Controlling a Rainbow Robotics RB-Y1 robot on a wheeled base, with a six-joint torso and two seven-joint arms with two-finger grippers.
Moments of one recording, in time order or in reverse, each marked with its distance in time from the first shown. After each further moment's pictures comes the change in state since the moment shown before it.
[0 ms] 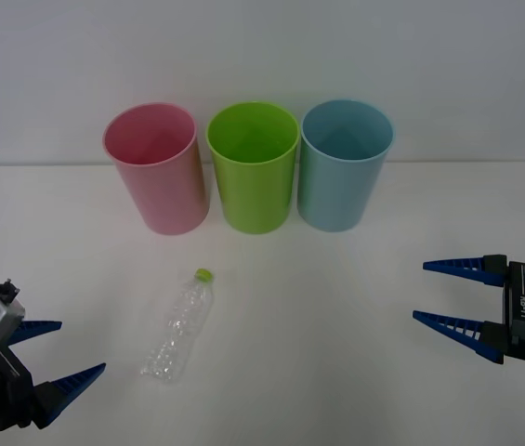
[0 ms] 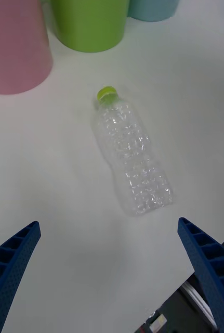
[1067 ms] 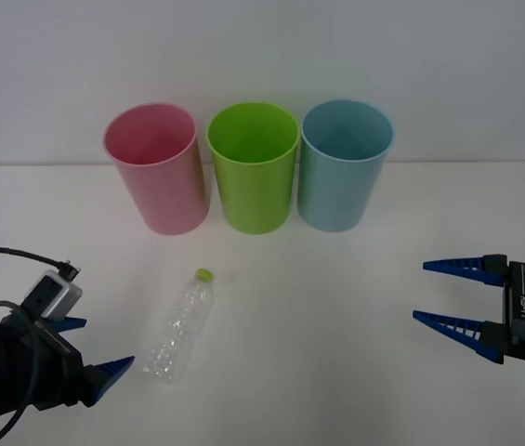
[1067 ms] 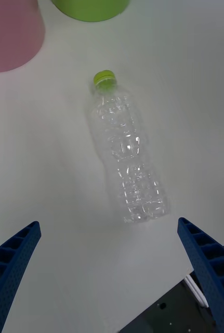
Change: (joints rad) right arm 0.000 0.000 0.000 0.000 0.000 0.000 0.000; left arm -0.180 0.303 -0.324 -0.102 -0.360 0.037 0.603
